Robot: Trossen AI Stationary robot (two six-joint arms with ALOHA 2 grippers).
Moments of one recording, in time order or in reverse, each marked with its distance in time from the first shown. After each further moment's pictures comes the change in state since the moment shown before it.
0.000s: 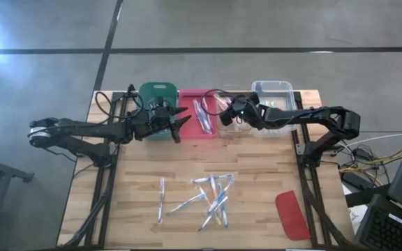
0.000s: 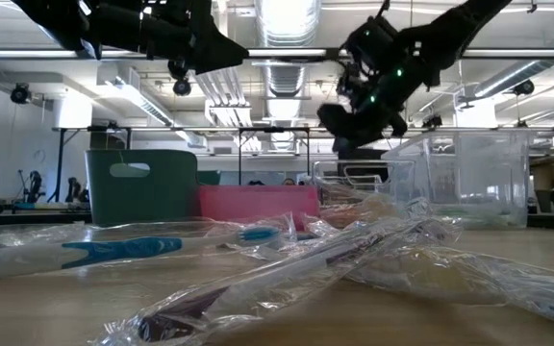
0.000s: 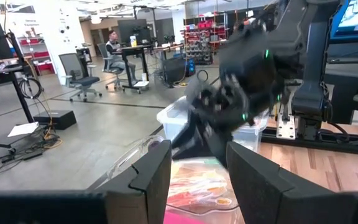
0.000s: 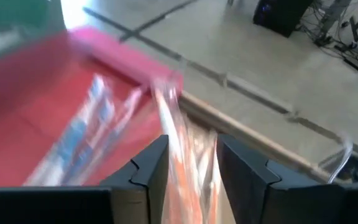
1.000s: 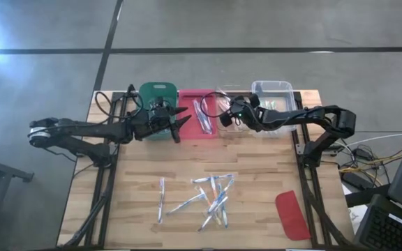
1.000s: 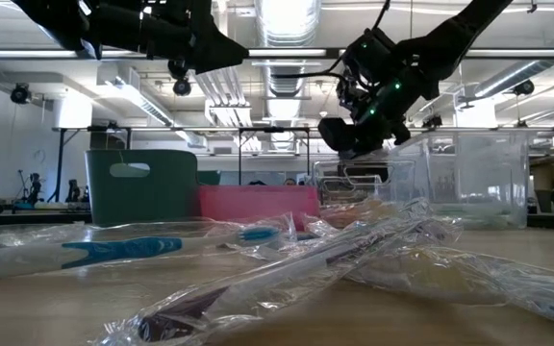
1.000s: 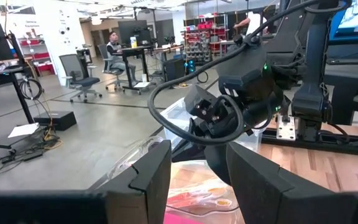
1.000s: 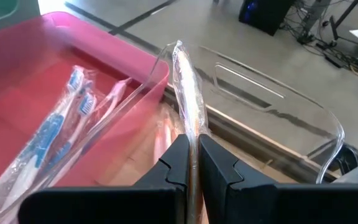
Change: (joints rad) left arm 0.000 0.000 0.000 0.004 0.000 0.002; right arm 0.000 0.044 -0.020 0.036 0.060 0.009
